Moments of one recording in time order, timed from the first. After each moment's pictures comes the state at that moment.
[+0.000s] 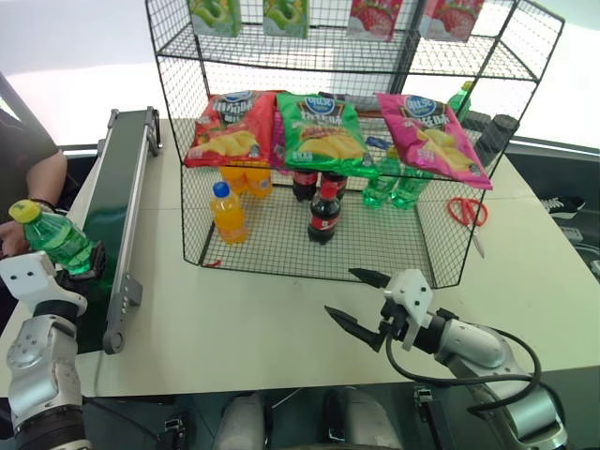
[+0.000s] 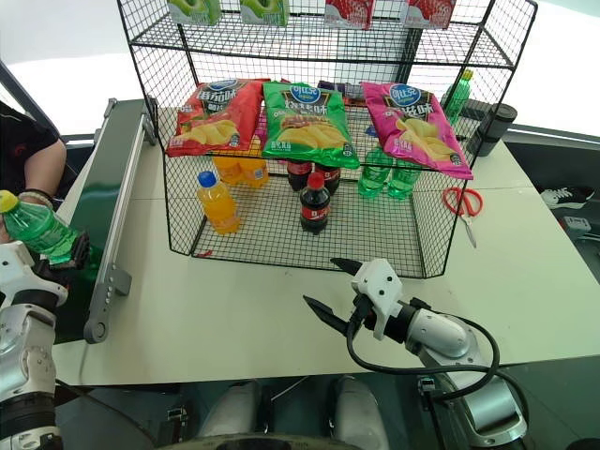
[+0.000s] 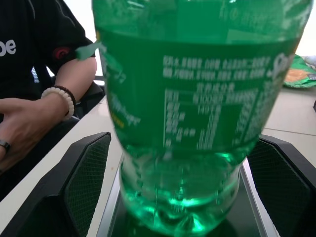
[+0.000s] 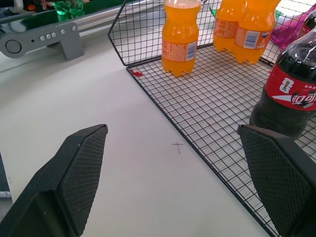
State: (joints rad) left arm -0.04 0.46 0.58 0.19 -0.42 0.05 -0.30; right arm 0.15 -0.53 0.11 -0.55 0.33 0.32 0.66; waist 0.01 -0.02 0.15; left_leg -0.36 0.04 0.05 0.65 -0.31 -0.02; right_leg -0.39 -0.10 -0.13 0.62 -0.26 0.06
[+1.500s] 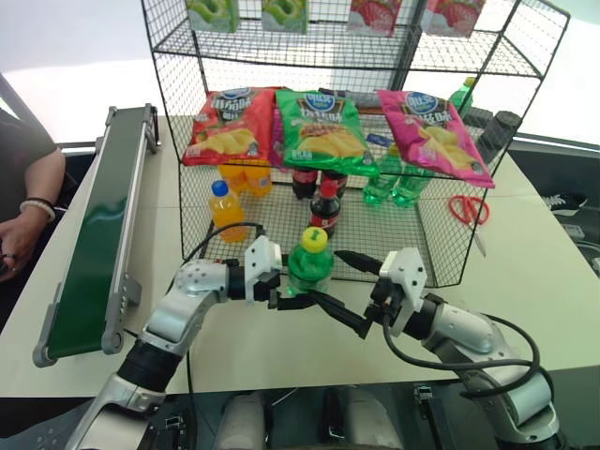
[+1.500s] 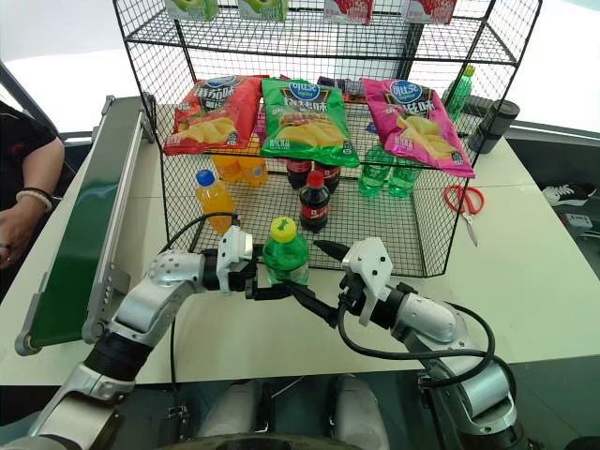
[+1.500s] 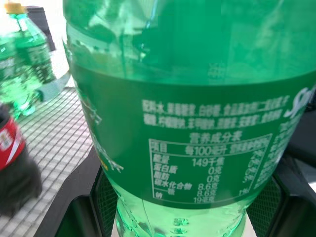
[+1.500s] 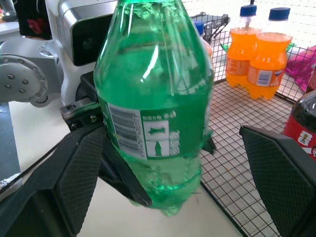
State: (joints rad) left arm -0.36 0.40 -0.30 -0.01 -0.33 0.10 -1.12; right arm 0.05 -0.47 0.12 -0.65 0.46 0.47 0.59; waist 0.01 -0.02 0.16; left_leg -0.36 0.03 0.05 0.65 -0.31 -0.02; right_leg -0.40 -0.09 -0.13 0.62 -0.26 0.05
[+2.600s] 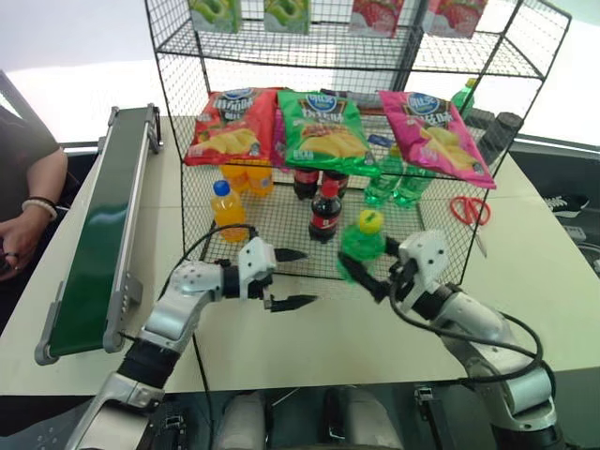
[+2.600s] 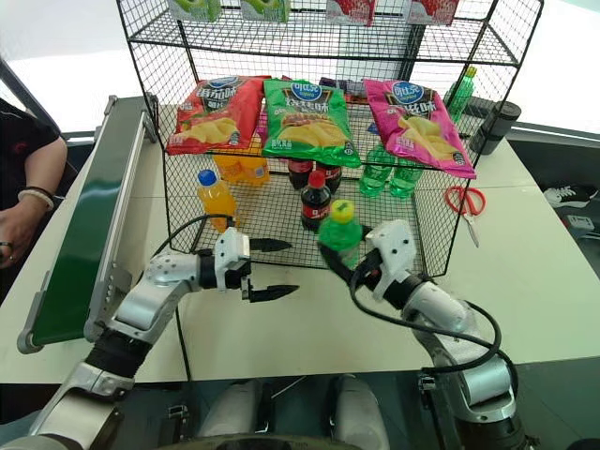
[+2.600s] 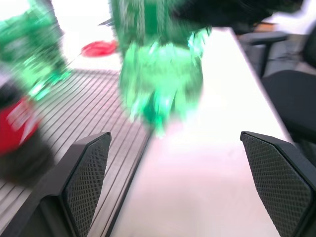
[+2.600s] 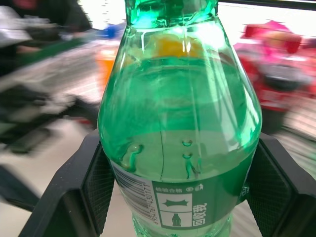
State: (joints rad) left arm -0.31 0.44 -0.20 0.08 -0.27 0.06 -1.05; right arm 0.02 -0.41 -0.02 -0.51 0.36 0.40 0.41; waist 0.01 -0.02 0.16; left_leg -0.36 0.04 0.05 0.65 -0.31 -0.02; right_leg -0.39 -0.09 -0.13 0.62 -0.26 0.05
